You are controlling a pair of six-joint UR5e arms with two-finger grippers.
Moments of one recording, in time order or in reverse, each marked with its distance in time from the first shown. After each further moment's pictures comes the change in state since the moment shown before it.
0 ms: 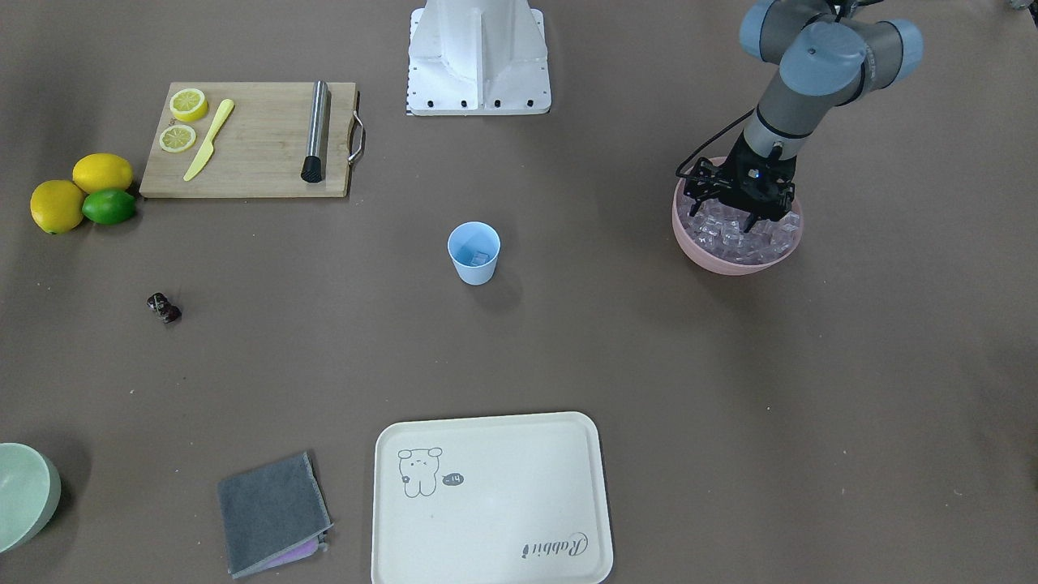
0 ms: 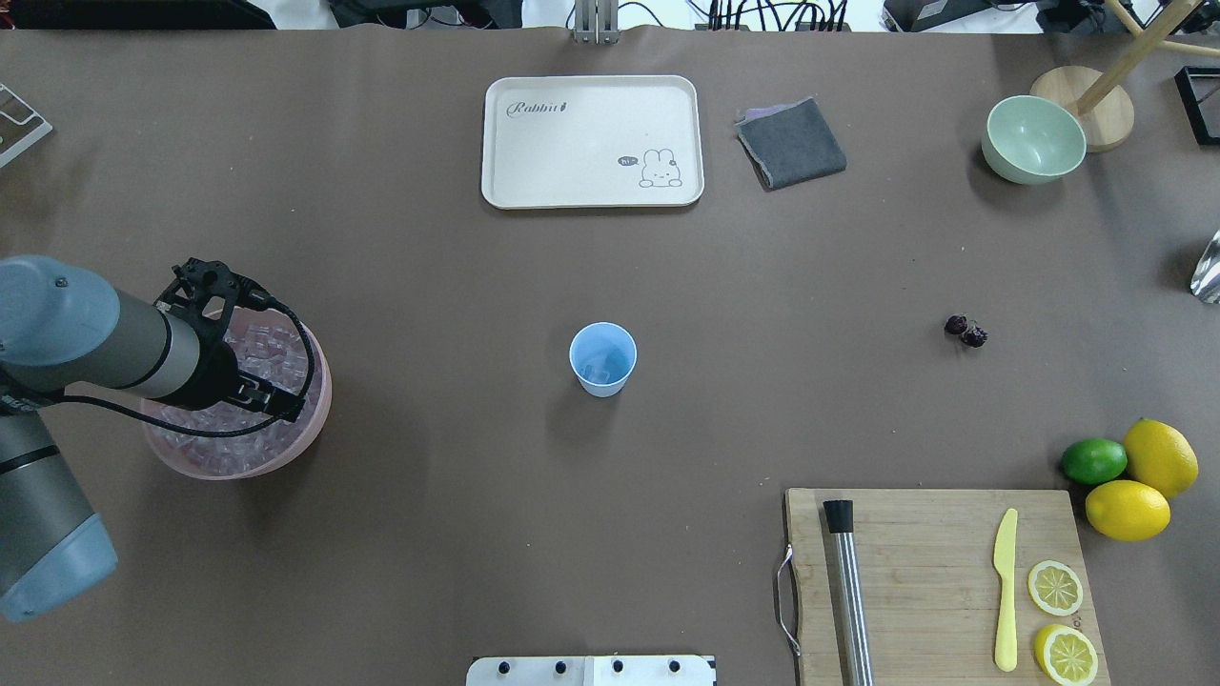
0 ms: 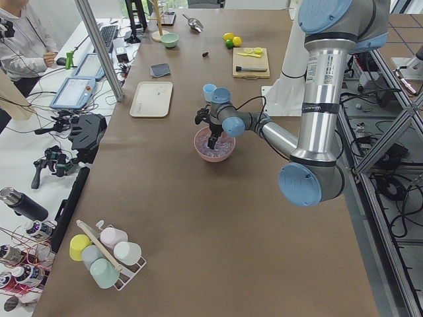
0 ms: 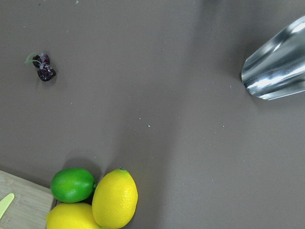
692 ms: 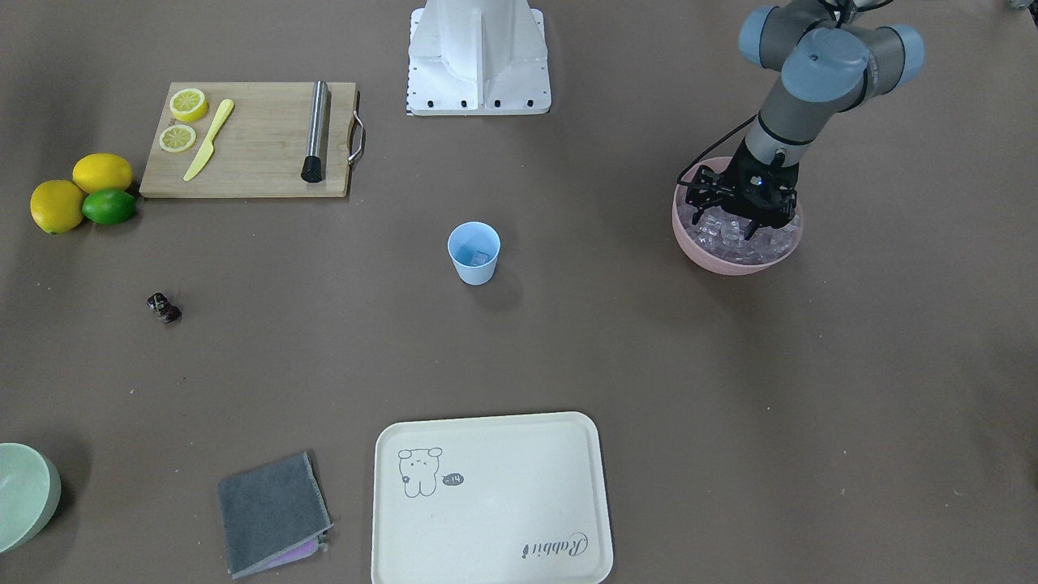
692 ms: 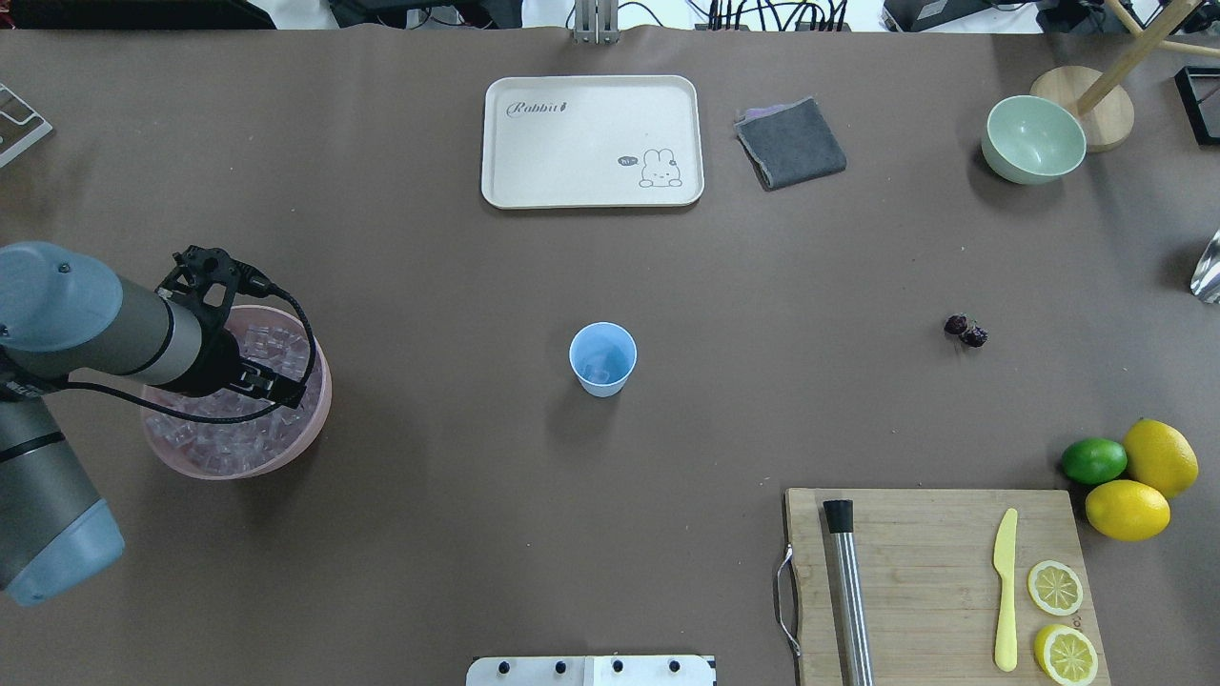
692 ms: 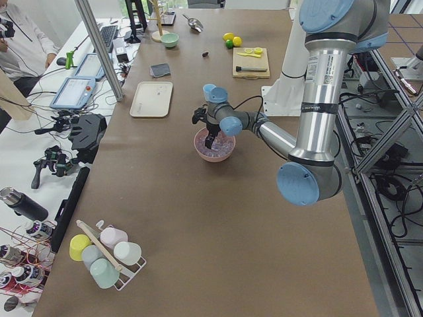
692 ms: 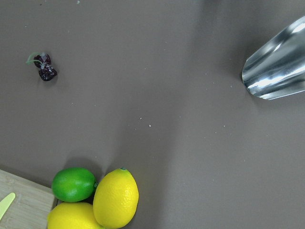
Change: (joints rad) left arm -0.019 -0.015 0.015 0.001 0.000 0.001; right arm 0.000 -0.004 0.006 0.000 0.000 0.001
